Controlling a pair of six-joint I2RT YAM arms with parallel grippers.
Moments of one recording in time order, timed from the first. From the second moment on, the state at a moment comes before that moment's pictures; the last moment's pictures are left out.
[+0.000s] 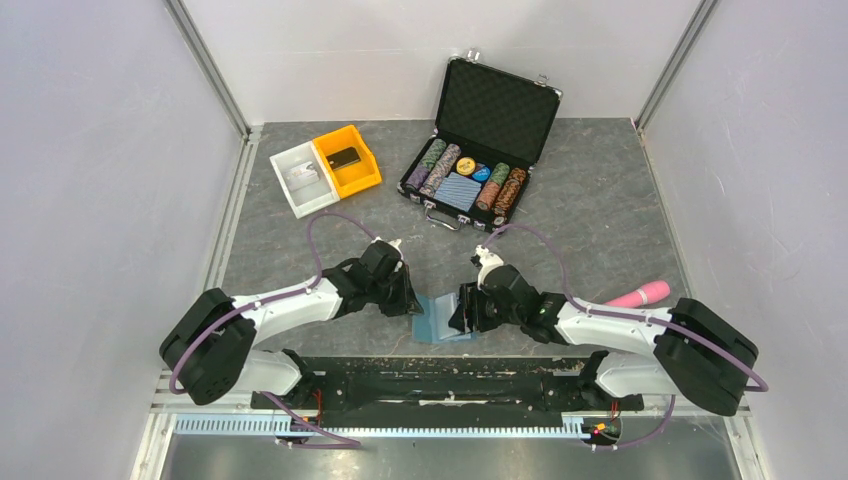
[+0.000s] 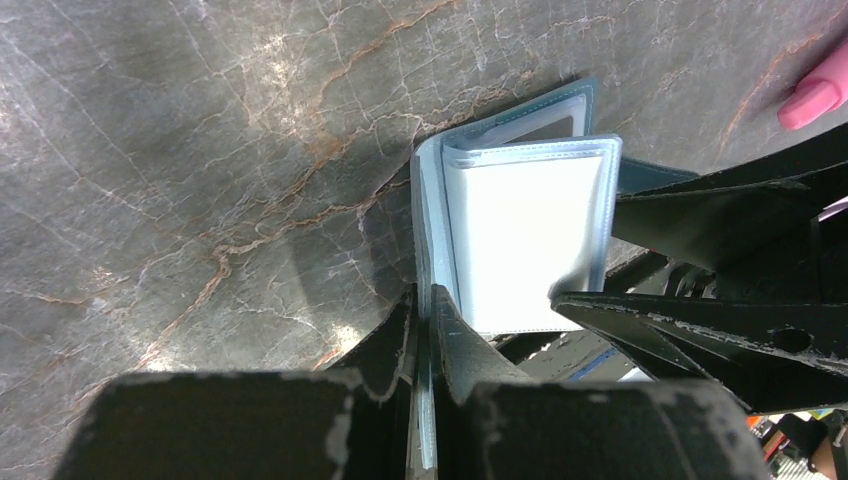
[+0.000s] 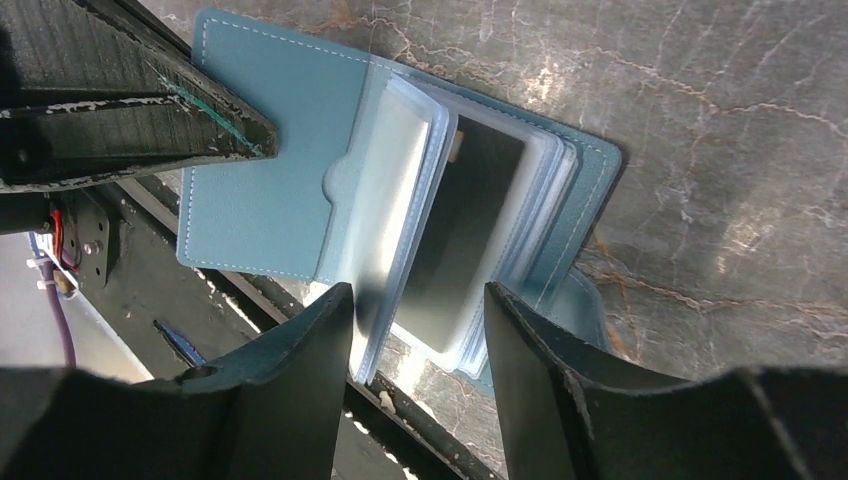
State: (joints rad) left arm -0.76 1.33 0.59 -0.18 0.21 -0.84; right arm 0.93 1.25 0.43 0.09 -0.08 0.69
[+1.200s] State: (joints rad) left arm -0.76 1.32 0.57 -0.15 0.21 -0.84; right arm 0.92 1.21 0.39 0.29 -0.21 0.73
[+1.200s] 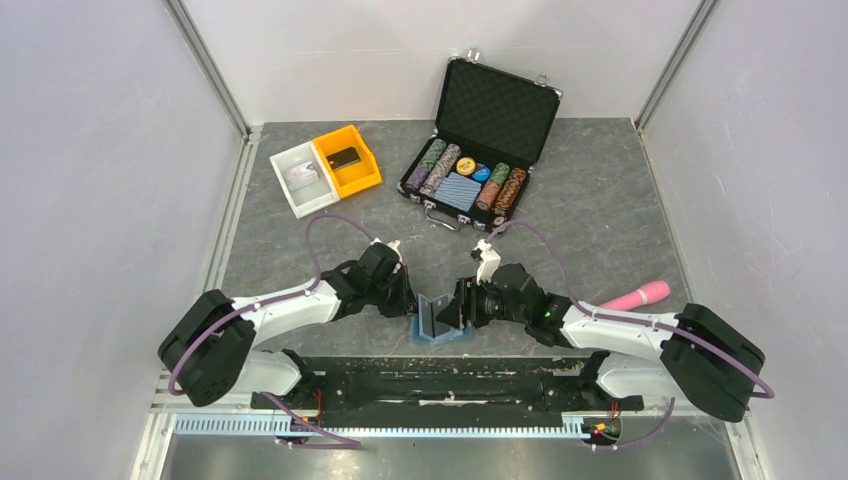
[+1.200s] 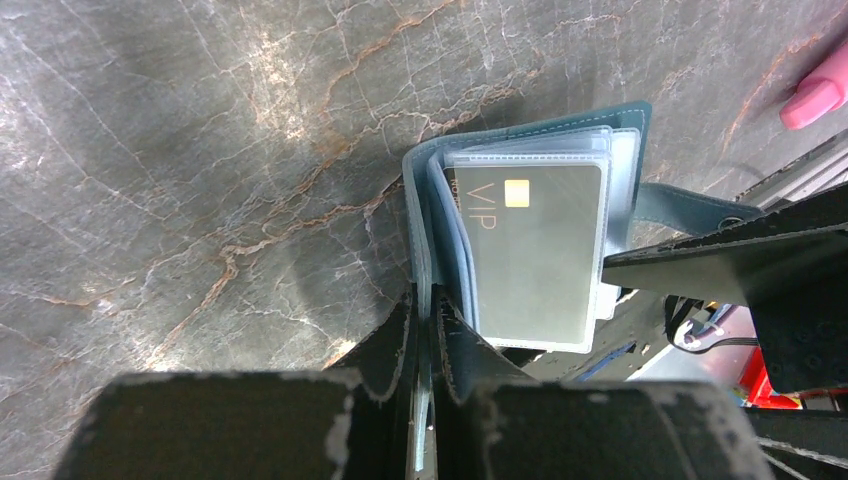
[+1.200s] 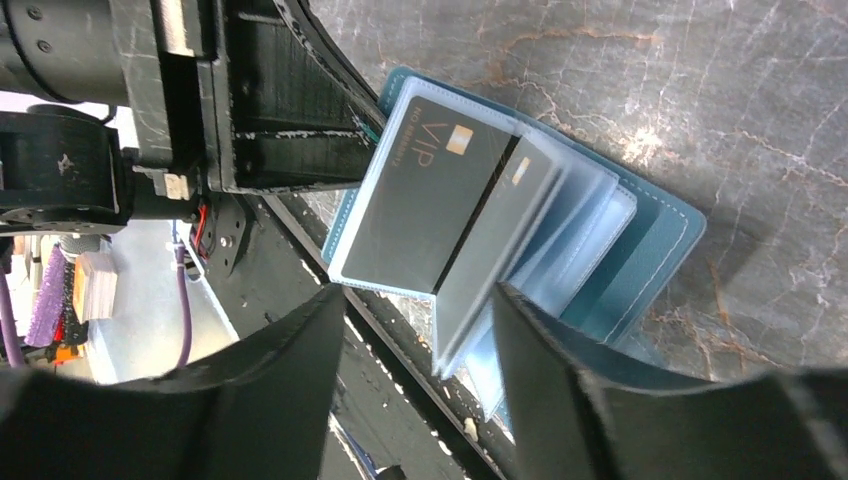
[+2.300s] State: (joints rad) left arm -0.76 1.21 0.71 -0.44 0.05 -0.84; right arm 0.91 1.29 0.47 0.05 -0.02 0.61
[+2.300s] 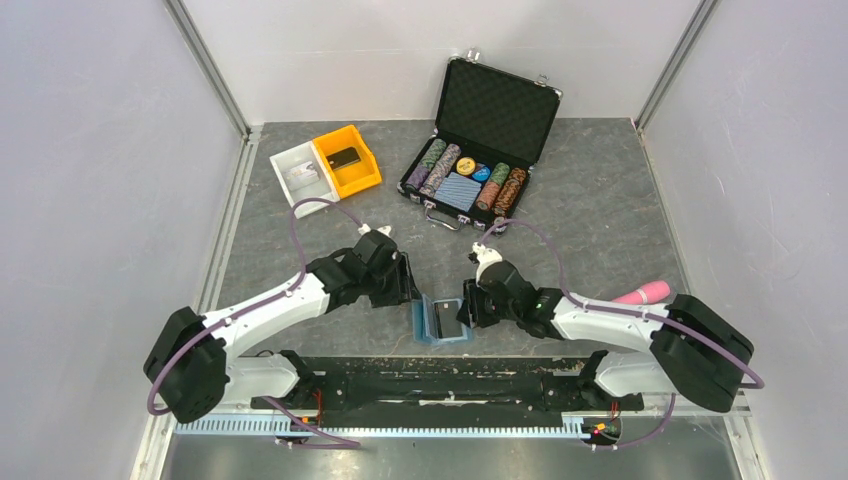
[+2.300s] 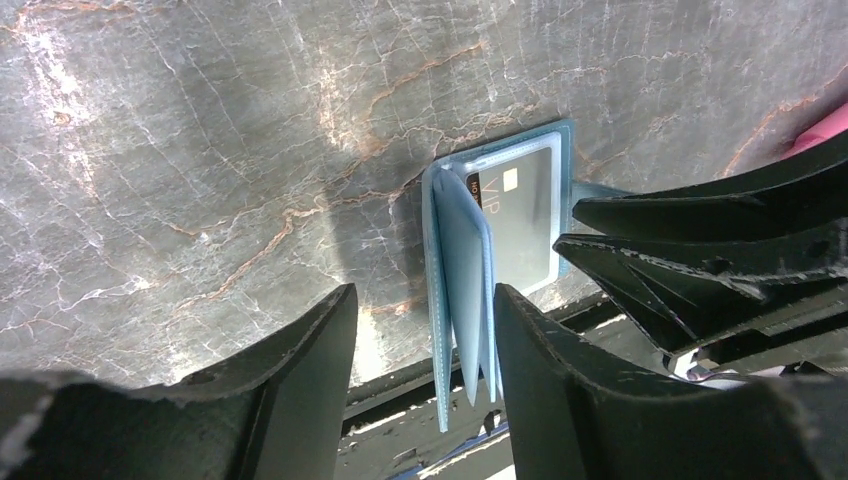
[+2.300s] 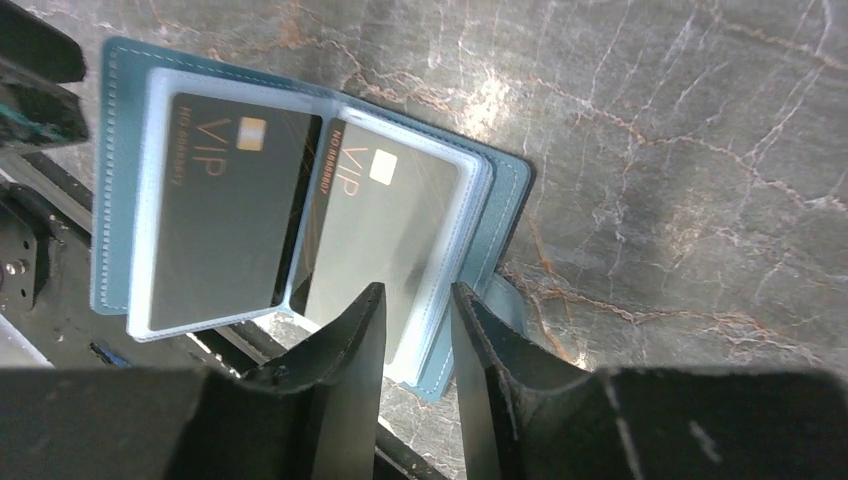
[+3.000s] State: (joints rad) left arm -0.76 1.20 0.67 -0.40 0.09 -0.84; right arm 0.93 1.33 0.49 0.21 -0.16 0.68
